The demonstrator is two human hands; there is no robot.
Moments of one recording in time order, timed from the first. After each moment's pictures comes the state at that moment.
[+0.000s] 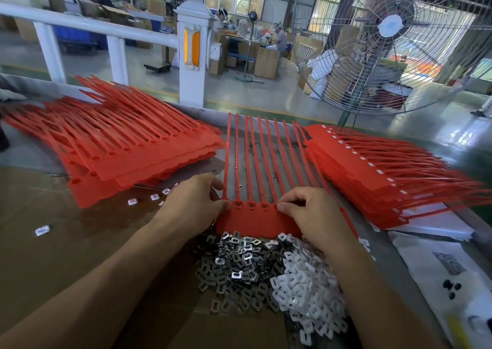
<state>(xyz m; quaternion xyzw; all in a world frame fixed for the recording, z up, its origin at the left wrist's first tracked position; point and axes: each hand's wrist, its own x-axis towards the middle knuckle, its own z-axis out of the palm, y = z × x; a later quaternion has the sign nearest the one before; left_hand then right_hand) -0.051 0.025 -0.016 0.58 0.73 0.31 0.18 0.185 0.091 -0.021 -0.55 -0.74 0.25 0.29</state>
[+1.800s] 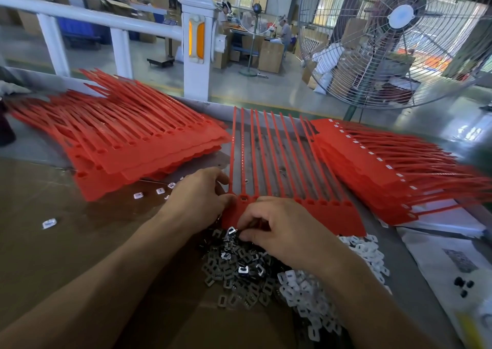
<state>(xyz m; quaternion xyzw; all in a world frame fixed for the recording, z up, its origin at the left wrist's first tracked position) -0.050 0.024 -0.015 0.58 0.73 0.31 0.17 0.144 0.040 -0.002 -0.35 -0.91 0.20 0.14</state>
